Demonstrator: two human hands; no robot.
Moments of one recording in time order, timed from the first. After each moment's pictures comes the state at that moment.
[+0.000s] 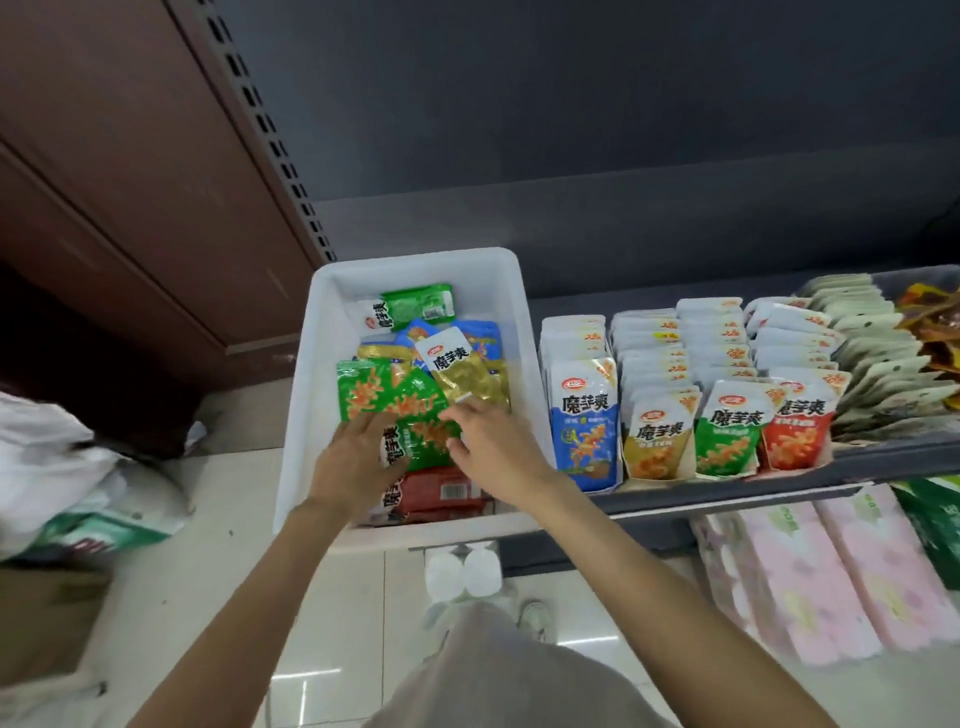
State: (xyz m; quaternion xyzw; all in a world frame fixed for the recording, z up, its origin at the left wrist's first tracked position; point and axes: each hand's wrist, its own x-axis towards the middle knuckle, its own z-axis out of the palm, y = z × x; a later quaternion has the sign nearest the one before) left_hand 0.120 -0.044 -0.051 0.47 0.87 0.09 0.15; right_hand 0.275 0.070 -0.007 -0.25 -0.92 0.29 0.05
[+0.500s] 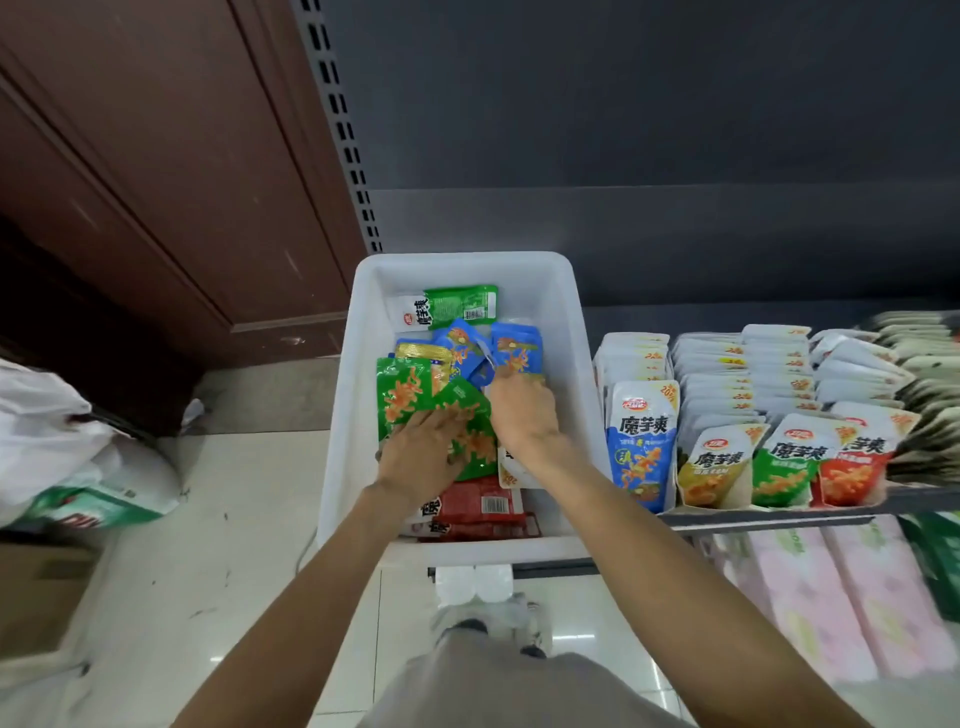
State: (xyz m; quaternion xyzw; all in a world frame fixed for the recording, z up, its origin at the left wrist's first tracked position) left_hand 0.114 -0.014 -0.061 0.54 0.82 0.01 0.19; right_hand 0.200 0.101 -0.035 -0.40 -0.91 0.11 -0.04
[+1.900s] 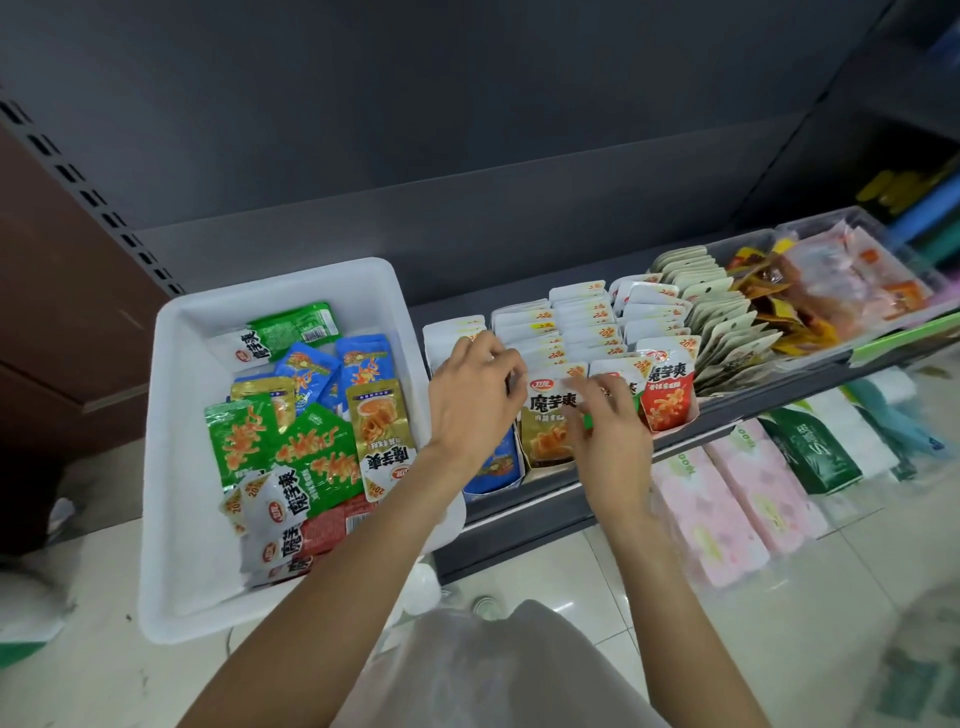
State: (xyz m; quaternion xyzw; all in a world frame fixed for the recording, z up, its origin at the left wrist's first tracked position) left_hand 0.281 0.116 0.001 0.63 0.72 0.29 -0.02; right_hand 0.435 0.131 -0.026 -0.53 -0.78 0.09 0.32
